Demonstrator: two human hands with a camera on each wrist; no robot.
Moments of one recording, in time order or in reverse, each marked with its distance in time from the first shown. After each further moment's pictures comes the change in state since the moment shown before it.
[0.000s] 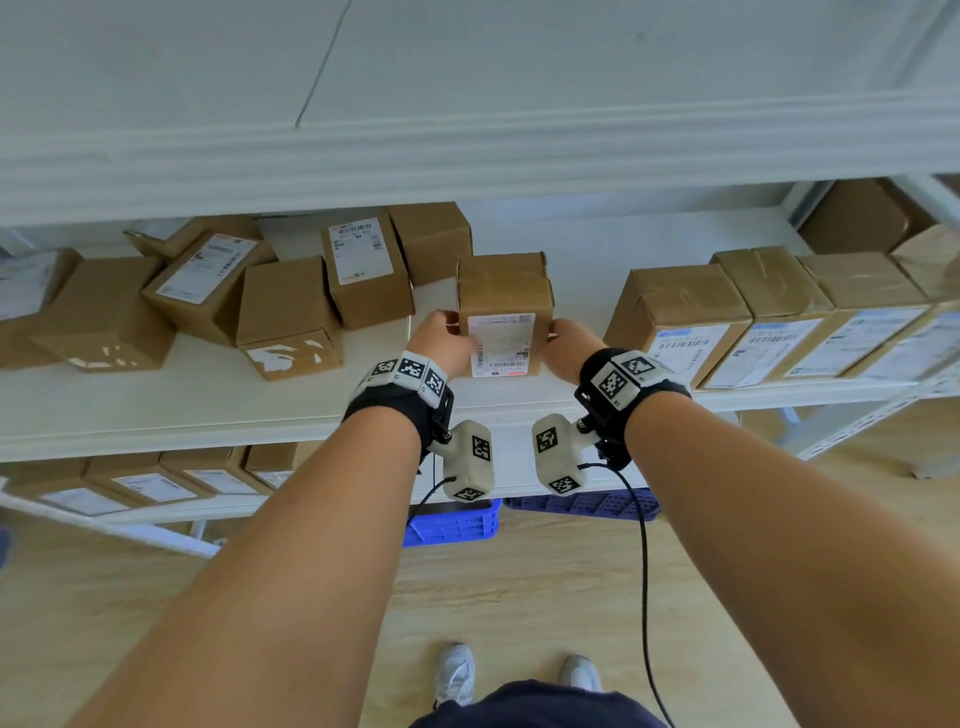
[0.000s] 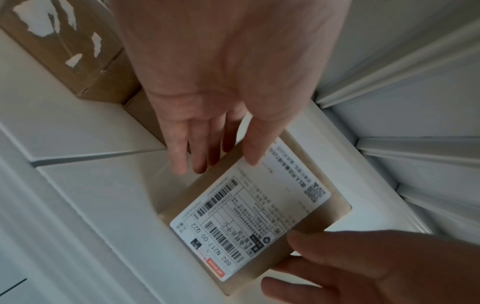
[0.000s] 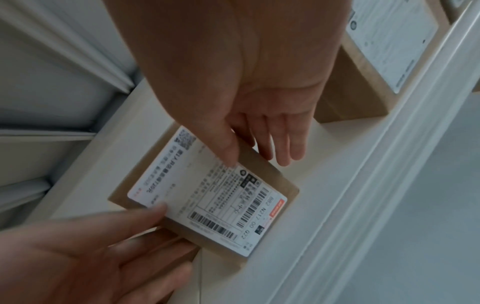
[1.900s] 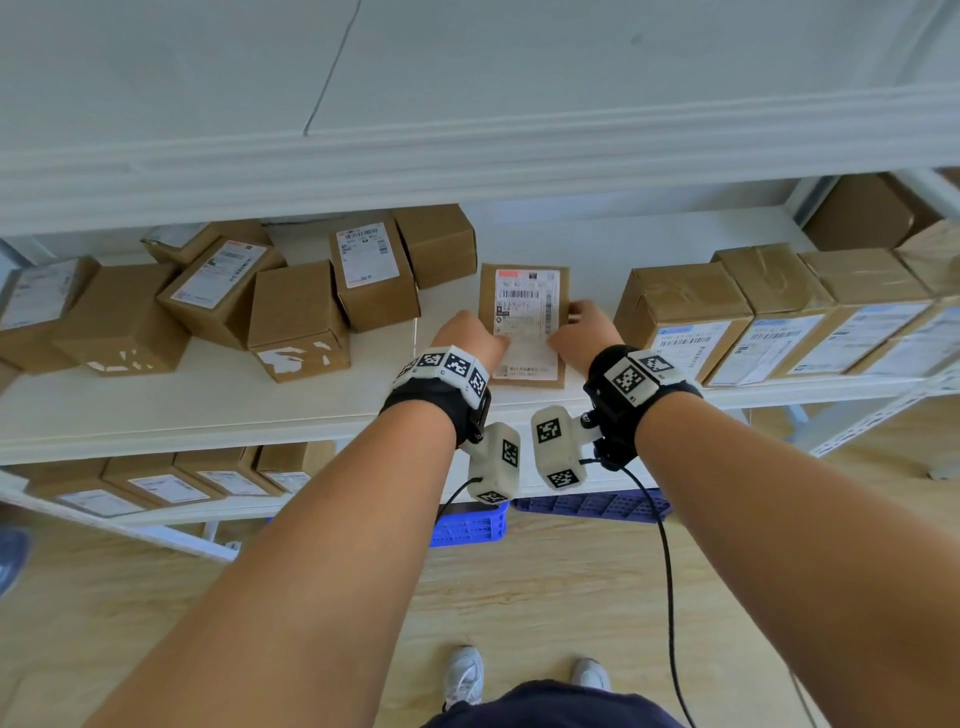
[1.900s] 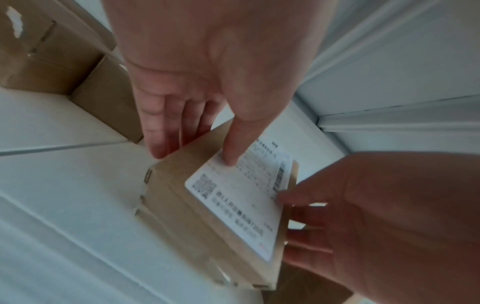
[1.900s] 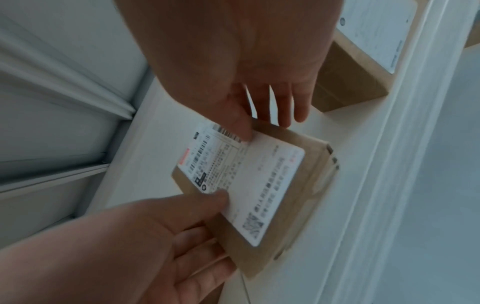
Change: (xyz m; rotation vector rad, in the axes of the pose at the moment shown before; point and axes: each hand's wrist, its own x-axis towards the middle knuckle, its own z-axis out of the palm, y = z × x) left_hand -0.002 0.020 0.019 0.296 -0.014 -0.021; right_hand -0.004 0.003 -0.009 0.315 0.149 0.078
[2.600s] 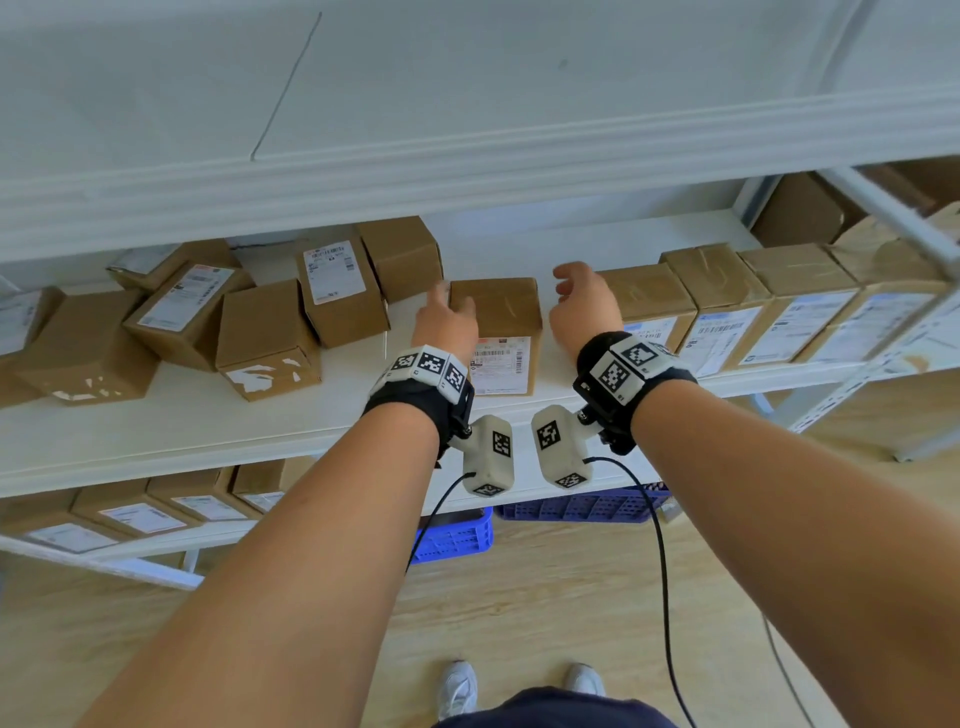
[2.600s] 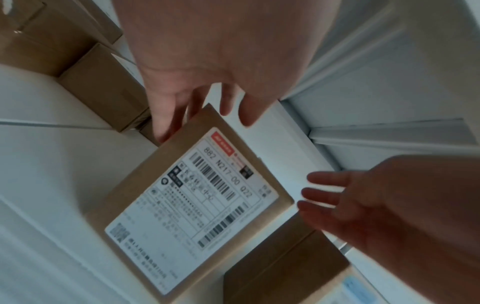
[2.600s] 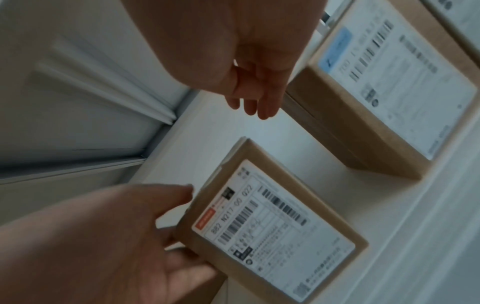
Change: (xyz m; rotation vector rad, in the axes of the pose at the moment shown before) left_hand -0.022 0.031 -0.002 -0.348 0.172 0.056; right_hand -0.018 -0.005 -0.045 -0.090 0.265 -0.257
